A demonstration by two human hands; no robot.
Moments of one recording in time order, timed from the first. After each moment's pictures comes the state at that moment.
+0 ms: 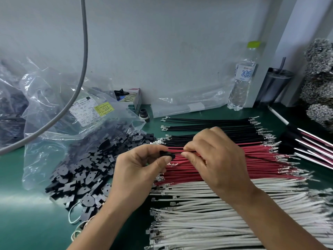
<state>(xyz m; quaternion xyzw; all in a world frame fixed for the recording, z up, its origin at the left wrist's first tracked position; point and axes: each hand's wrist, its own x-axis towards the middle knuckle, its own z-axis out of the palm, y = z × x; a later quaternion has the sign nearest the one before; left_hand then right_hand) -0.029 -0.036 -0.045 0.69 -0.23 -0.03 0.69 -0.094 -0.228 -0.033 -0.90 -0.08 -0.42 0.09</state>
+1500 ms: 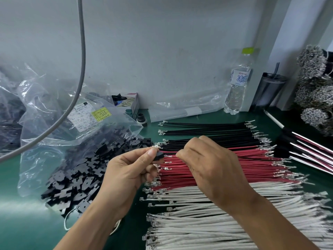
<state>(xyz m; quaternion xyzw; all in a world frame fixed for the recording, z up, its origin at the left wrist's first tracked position) -0.015 -0.029 -0.045 0.56 -0.13 -0.20 0.80 -0.105 -0.222 -0.022 -0.93 -0.13 -0.35 0.04</state>
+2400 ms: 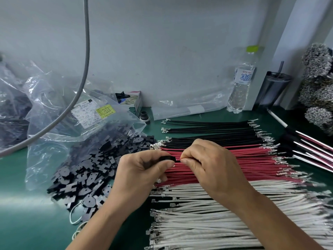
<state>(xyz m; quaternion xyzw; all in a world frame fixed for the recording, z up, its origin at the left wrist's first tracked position) -0.029 -0.033 -0.044 0.71 -0.30 -0.02 0.63 -0.104 -0.218 -0.025 -0.94 -0.06 -0.29 0.18</state>
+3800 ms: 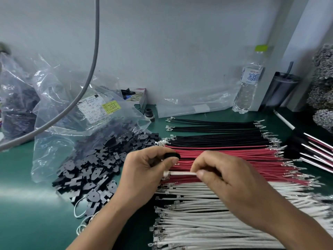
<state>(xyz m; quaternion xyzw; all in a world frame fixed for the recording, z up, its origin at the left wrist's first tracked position) -0.023 -0.033 -0.055 0.72 -0.30 0.00 0.63 -0.143 -0.216 -0.003 -0.95 -0.04 -0.13 0.29</state>
